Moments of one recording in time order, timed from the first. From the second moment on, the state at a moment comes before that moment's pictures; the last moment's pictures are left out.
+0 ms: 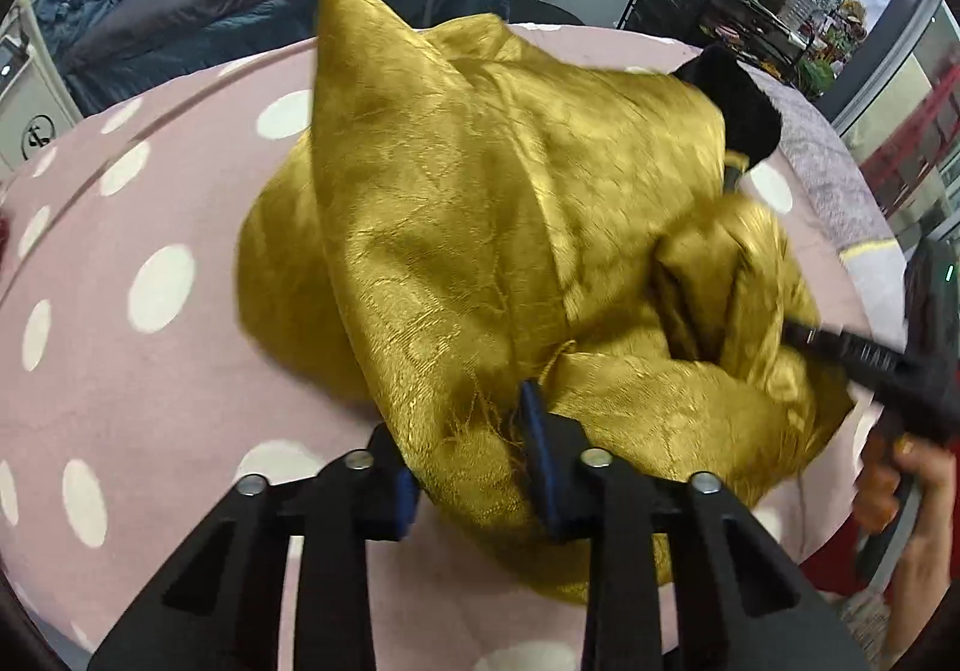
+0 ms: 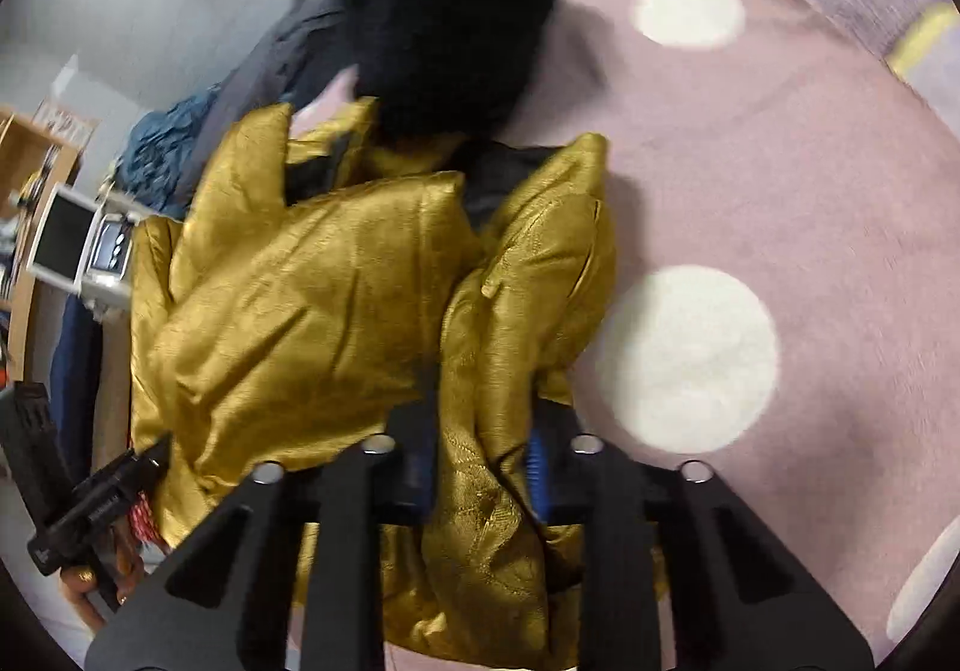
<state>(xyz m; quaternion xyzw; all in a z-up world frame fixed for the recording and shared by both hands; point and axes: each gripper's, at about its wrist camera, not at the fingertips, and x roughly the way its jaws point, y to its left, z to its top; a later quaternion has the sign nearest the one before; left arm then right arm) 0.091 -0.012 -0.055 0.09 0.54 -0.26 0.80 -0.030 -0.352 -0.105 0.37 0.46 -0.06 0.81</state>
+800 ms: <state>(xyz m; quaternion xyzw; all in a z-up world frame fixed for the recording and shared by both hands) 0.095 0.169 -0.011 0.00 0.46 -0.01 0.89 -0.105 -0.241 -0.103 0.25 0.49 0.04 0.83</state>
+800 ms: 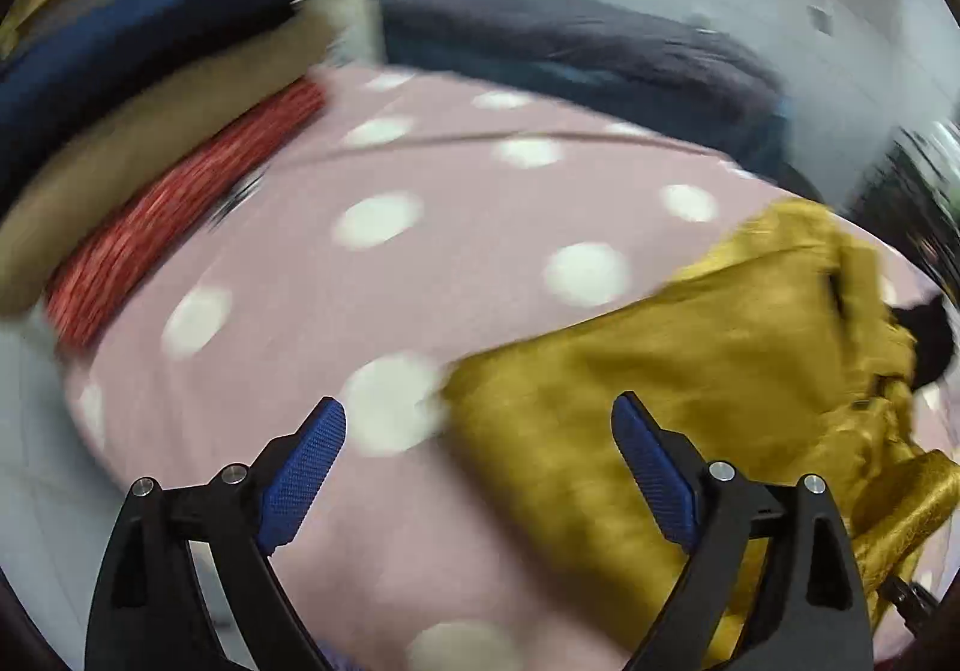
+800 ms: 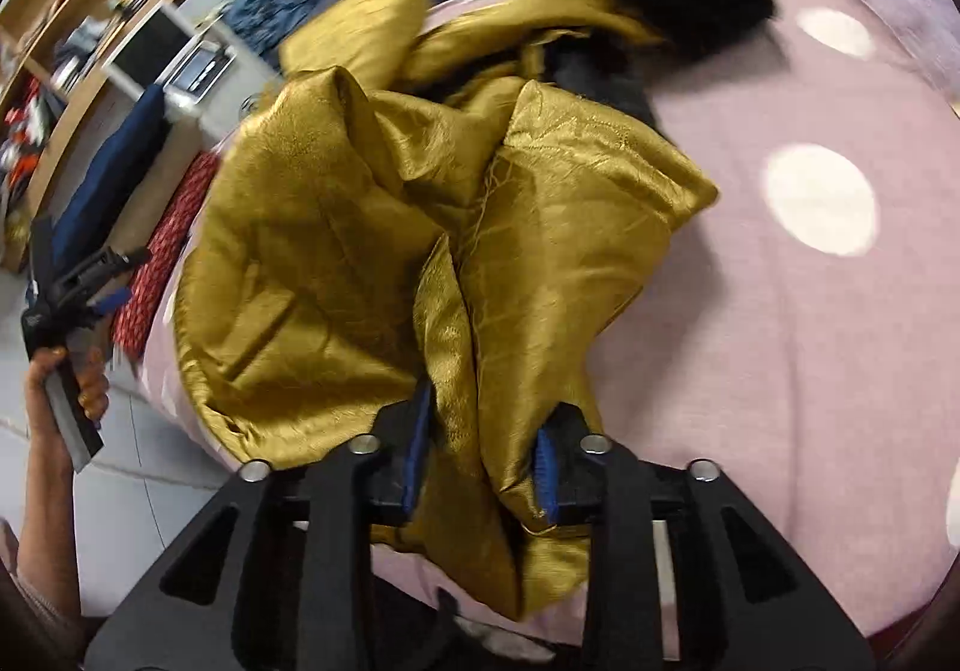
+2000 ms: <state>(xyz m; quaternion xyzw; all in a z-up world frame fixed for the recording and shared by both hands) 0.183 0.224 -0.045 -0.07 0.54 0.11 0.83 -0.114 -0.292 -0.126 0.36 0.47 0.00 0.80</state>
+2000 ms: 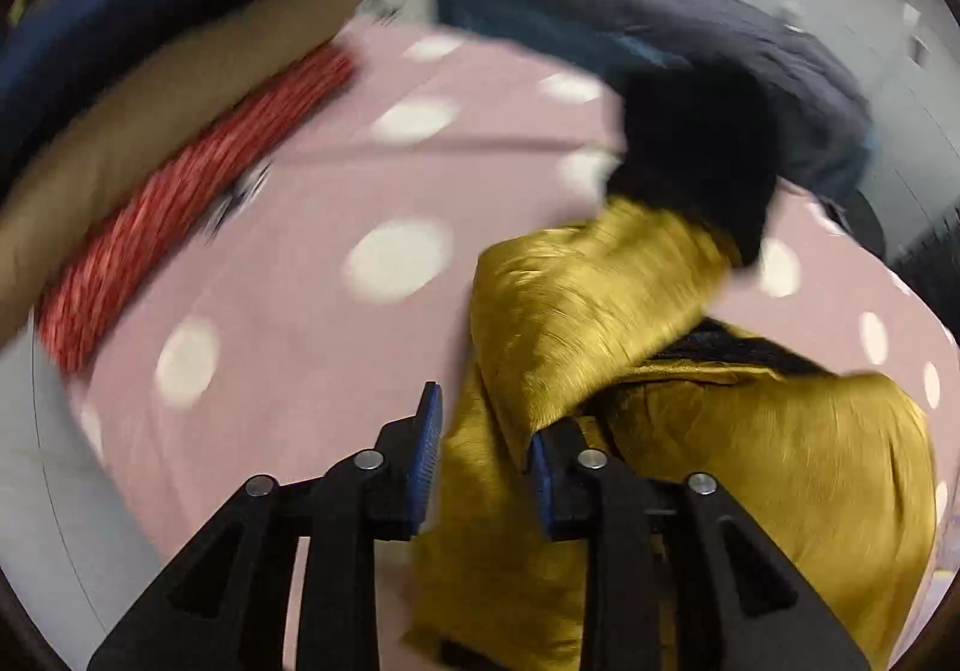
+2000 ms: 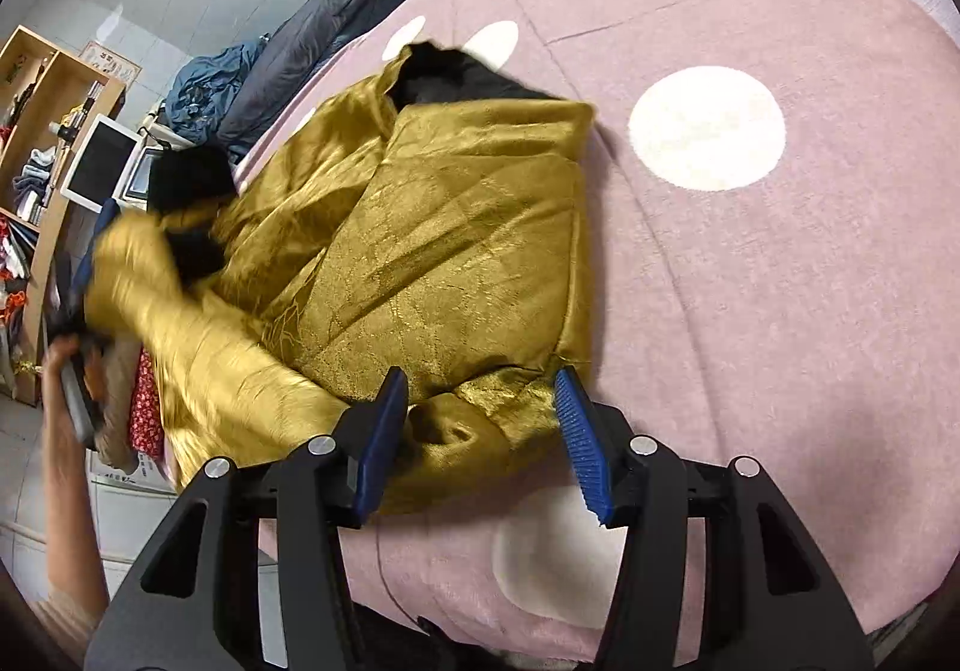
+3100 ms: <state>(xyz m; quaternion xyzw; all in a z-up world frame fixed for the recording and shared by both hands) 0.253 -0.110 -0.170 0.36 0.60 -0.31 0.64 -0.119 -0.271 -0.173 0.58 0.51 0.04 0.64</state>
